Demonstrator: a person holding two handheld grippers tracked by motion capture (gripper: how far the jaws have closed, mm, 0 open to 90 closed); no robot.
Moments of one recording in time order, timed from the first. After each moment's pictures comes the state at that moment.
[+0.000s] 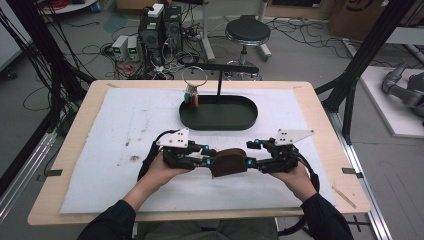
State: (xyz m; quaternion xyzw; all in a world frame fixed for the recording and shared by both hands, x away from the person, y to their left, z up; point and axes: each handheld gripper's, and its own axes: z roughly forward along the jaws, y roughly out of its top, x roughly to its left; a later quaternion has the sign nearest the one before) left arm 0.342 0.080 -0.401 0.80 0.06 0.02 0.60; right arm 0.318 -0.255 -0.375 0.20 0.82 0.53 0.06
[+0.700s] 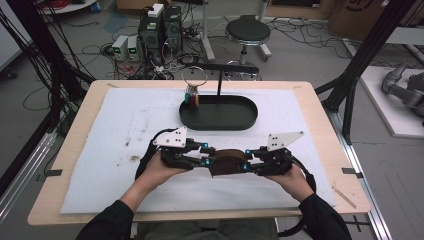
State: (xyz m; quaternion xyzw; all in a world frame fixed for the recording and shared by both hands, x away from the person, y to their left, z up) left arm 0.338 0.083 -0.389 0.79 0.05 0.02 0.61; right arm 0.318 -0.244 -0.384 0.15 0.84 0.52 0.02
